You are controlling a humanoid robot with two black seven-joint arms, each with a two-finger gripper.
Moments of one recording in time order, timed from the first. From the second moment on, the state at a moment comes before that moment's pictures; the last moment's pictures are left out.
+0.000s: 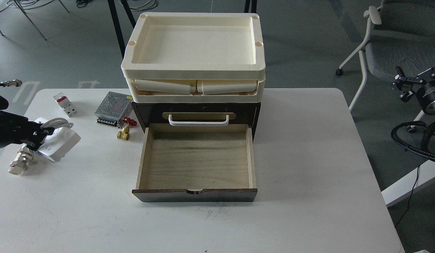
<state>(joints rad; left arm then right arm) -0.81 1.20 -0.30 -1.21 1.96 -0.29 -0.49 0.74 -0.52 0.78 0.40 0.18 0.49 0.26</state>
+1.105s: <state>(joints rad) -0.79 0.86 -0.32 -1.37 1.05 -0.45 -0.49 0.73 -0.51 0.78 0.30 0.18 0.49 0.26</state>
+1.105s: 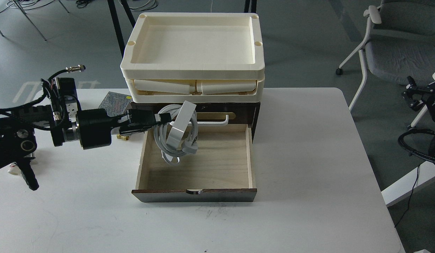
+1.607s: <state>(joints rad) -0.71 0.71 -0.29 -1.21 1.16 -0.43 -0.49 0.72 -0.51 0.78 0.30 0.18 0.49 0.26</state>
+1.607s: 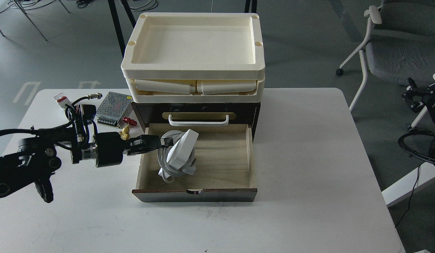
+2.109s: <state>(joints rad) -0.68 0.49 -0.30 -1.12 1.15 -0.34 -0.49 0.69 -0.51 0.78 0.30 0.18 0.49 0.28</state>
